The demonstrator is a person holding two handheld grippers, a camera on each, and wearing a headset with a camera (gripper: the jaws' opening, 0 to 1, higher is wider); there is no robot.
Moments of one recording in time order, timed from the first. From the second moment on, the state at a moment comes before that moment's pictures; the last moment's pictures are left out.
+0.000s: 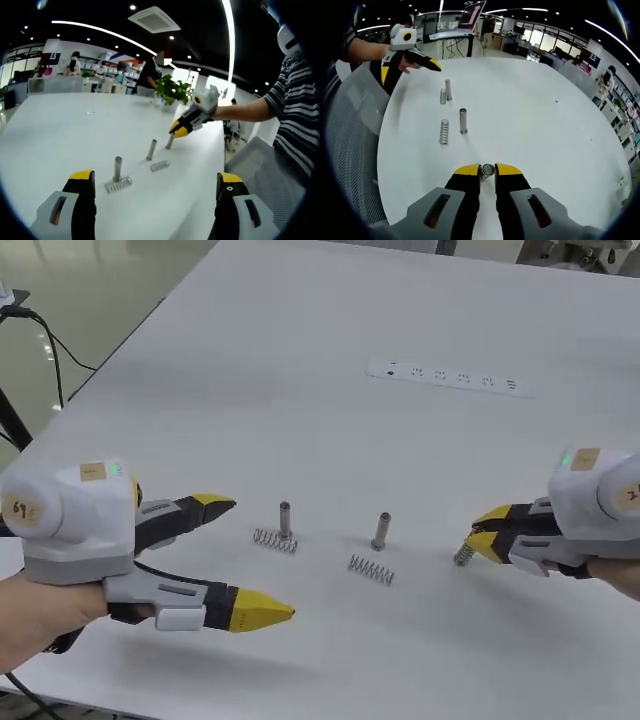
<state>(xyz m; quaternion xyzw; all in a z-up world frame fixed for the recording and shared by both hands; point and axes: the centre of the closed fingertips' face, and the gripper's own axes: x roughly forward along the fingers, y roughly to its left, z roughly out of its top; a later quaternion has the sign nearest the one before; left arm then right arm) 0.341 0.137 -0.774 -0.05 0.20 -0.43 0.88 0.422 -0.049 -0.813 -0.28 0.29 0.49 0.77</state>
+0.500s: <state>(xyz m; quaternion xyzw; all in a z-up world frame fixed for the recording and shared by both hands) 0.342 0.136 -0.774 -0.05 0.20 -0.43 0.88 0.423 -0.050 -0.818 -0.28 0.29 0.49 0.77</state>
